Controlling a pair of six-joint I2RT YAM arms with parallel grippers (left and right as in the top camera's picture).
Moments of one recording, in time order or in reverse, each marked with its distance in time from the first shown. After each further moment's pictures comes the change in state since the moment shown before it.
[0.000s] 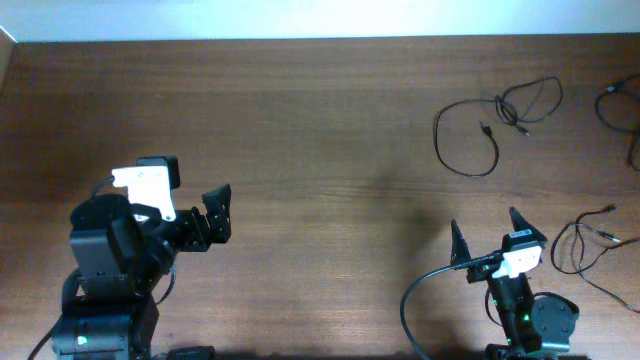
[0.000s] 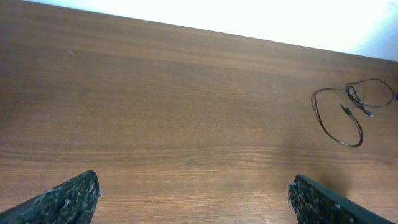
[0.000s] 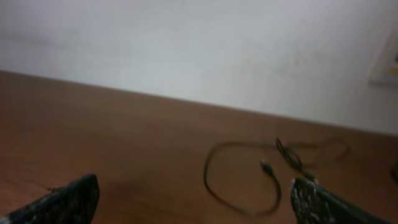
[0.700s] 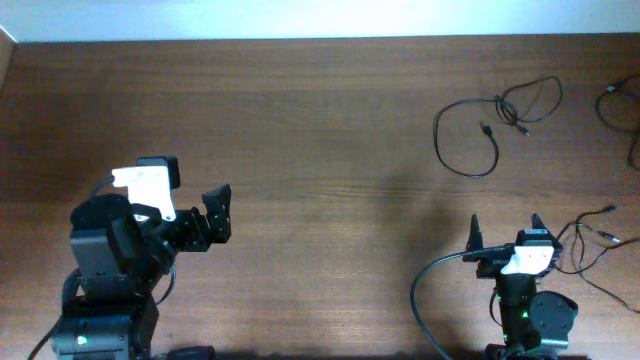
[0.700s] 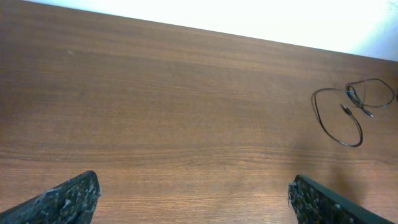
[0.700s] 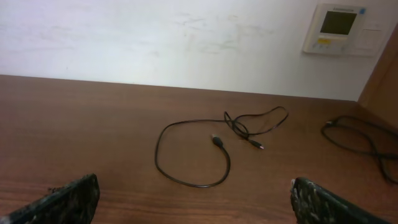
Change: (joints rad) left arm 0.000 0.000 0.000 0.000 0.000 0.000; right arm 0.000 0.000 0.000 -0.051 0.222 -0.001
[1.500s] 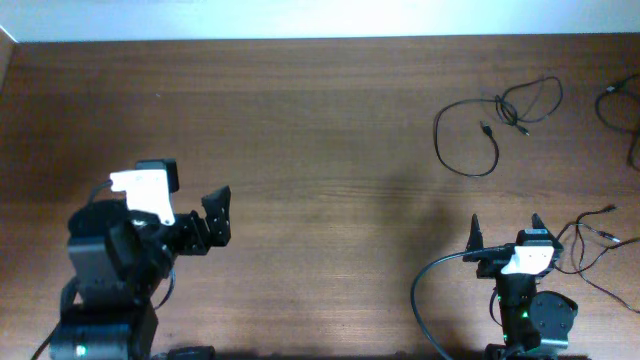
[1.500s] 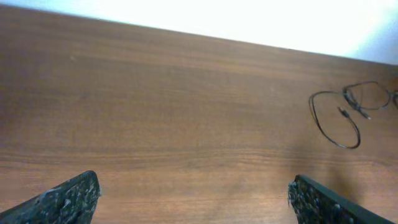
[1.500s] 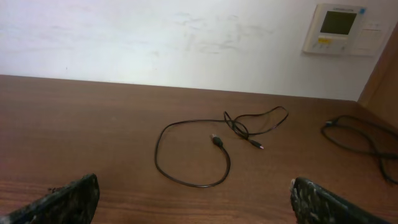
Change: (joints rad) left arm 0.000 -0.038 0.000 -0.005 0.000 0.000; right arm 0.000 0.000 0.000 0.000 0.000 0.000
